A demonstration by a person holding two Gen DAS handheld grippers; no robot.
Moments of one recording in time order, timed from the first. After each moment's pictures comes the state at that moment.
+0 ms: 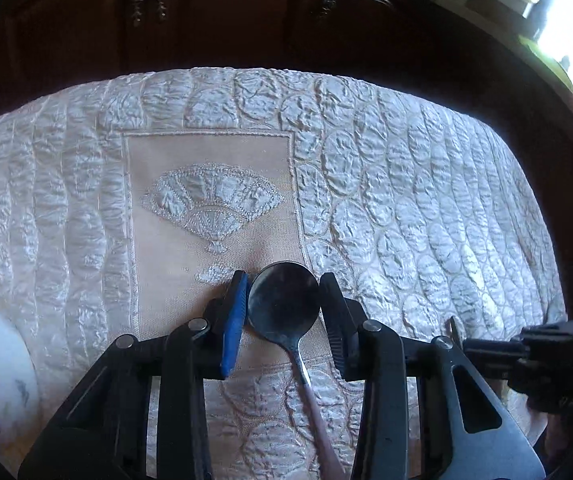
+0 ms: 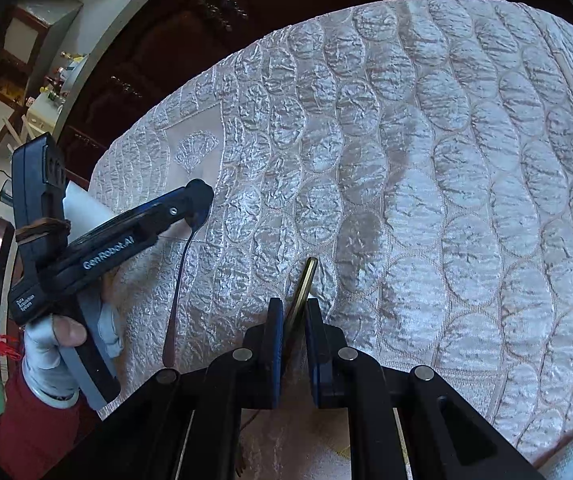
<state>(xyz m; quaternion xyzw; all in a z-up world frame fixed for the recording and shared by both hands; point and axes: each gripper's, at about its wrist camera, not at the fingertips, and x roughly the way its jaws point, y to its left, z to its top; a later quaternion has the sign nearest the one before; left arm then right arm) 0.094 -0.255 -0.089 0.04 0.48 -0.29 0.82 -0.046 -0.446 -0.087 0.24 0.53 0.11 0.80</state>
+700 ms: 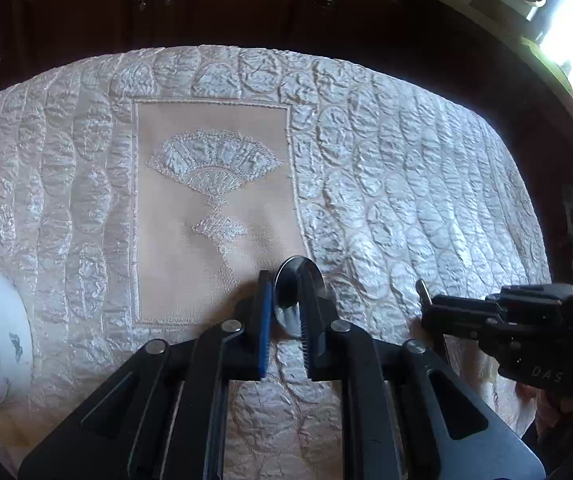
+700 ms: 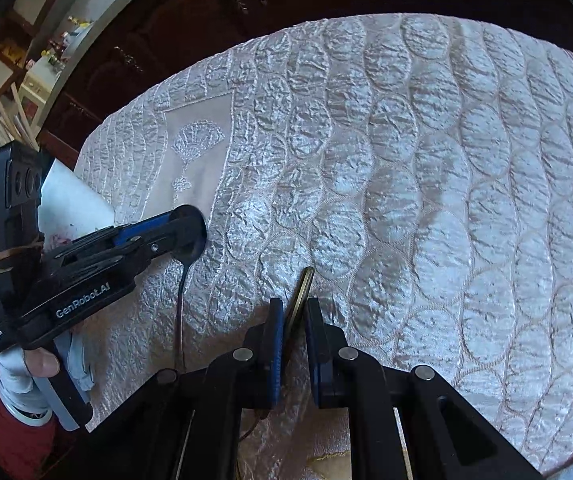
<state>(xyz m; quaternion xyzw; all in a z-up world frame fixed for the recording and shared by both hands) 0.080 -0.244 -0.086 0.02 0.51 -0.29 0.81 0.000 -0.396 -0.077 0.16 0.55 0.11 0.81</state>
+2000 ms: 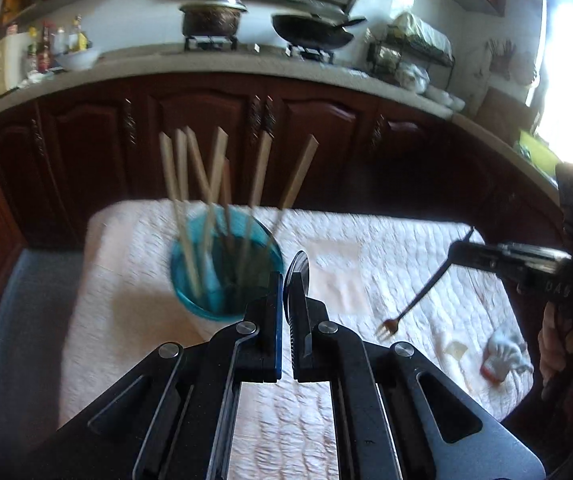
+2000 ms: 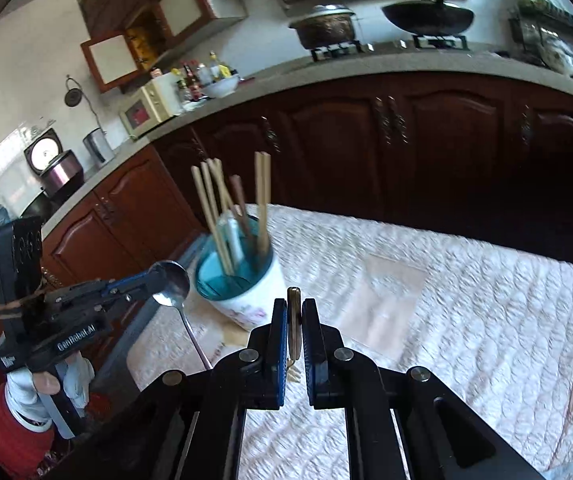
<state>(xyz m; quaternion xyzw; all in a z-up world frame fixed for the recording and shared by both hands) -0.026 -0.048 0.106 -0.01 0.34 -0.19 0.92 -0.033 -0.272 0.112 0.09 0.36 0.23 0.90</state>
